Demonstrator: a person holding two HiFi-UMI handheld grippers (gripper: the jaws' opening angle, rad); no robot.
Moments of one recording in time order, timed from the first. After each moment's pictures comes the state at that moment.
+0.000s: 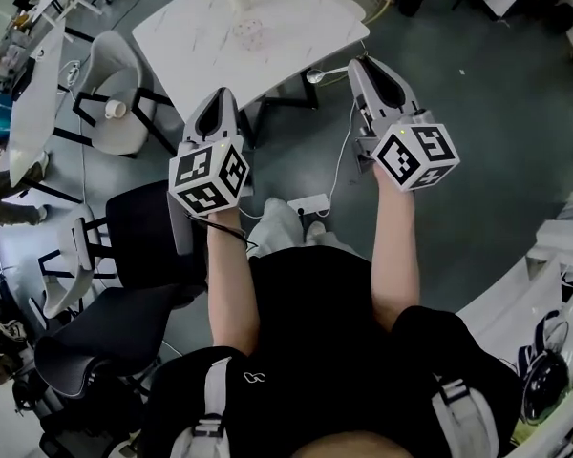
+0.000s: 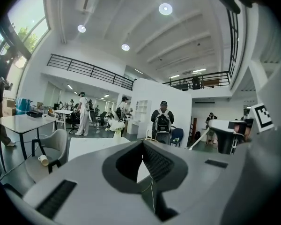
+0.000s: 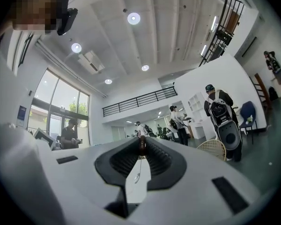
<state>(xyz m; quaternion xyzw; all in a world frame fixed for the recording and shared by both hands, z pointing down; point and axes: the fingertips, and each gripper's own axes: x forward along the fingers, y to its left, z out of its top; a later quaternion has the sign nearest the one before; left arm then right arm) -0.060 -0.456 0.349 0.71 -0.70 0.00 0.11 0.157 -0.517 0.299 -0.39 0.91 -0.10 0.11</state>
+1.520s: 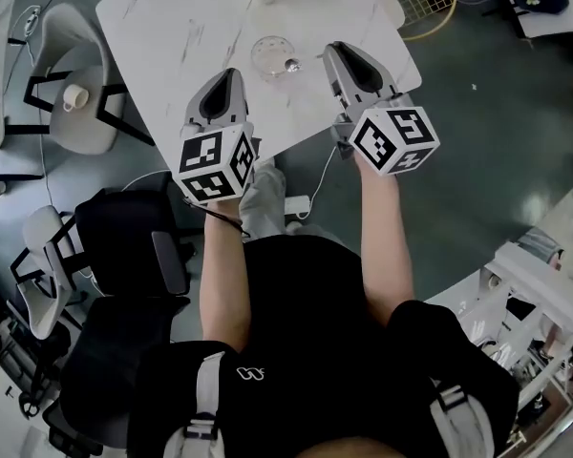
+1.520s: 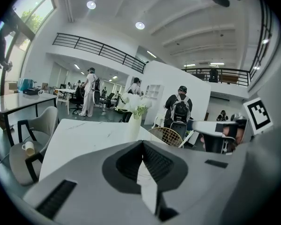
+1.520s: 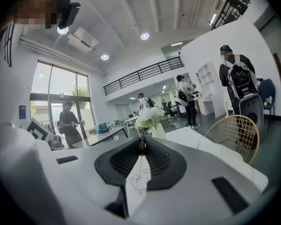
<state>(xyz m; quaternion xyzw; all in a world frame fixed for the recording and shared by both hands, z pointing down) -0.200 -0.715 0.473 0.68 -0.70 0.02 0.22 -0.059 -0.793 0.428 -0.33 0.93 -0.17 -0.03</state>
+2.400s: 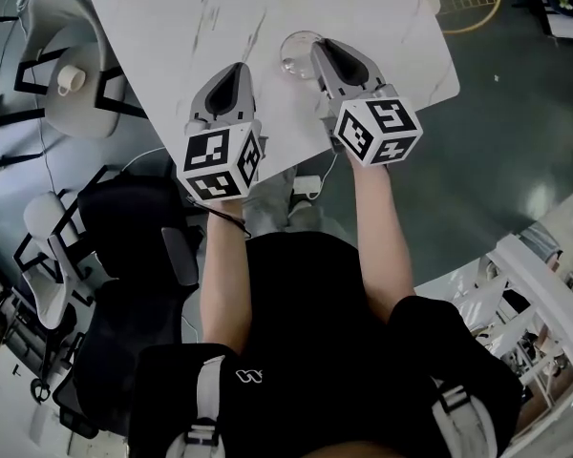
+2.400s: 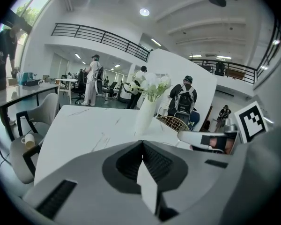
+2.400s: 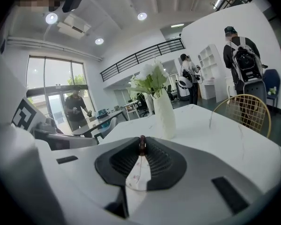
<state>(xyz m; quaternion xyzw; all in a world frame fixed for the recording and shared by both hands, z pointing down) -0.248 -0.738 0.547 0.66 -0.69 0.06 0.28 -0.140 -0.816 0.542 -0.31 0.92 -0.21 -0.12</state>
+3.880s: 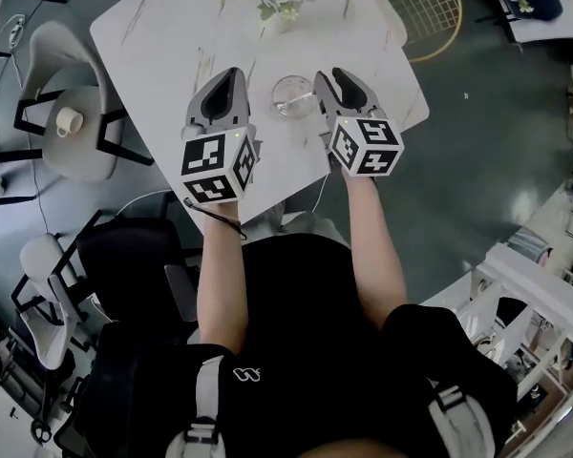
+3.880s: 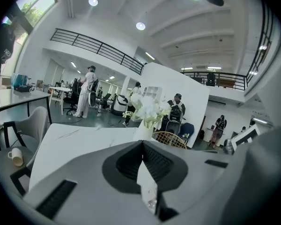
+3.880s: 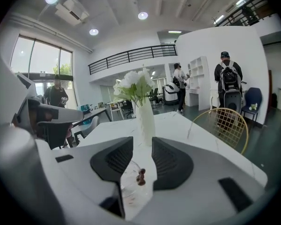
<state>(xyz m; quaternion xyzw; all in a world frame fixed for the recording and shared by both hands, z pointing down) -0.266 -0.789 0.482 0.70 -0.68 0.01 0.21 -0.108 -0.851 0.530 -0.41 0.88 -0.17 -0.15</state>
